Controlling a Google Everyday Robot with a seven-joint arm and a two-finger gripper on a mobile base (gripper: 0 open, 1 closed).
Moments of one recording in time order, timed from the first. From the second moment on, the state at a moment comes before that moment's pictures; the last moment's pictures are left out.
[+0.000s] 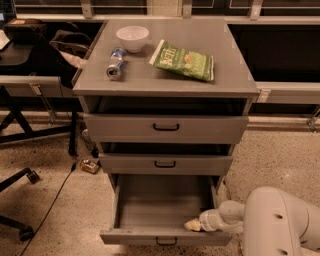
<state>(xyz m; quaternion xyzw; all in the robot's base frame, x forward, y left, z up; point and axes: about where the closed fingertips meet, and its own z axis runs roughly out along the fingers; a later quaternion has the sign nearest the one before) 0.538 -0.178 0.144 -0.27 0.92 0.22 0.19</state>
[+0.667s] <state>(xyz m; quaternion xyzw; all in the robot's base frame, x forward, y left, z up) 0.547 -0.180 0.142 -0.28 0.92 0.23 0.18</state>
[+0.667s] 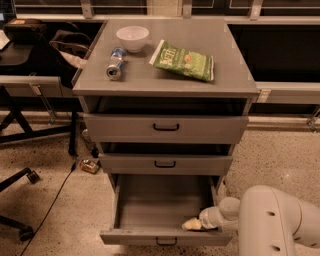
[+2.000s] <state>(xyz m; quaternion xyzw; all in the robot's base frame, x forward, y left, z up) 0.535 -0.172 0.236 -0.20 0.92 0.23 0.25</state>
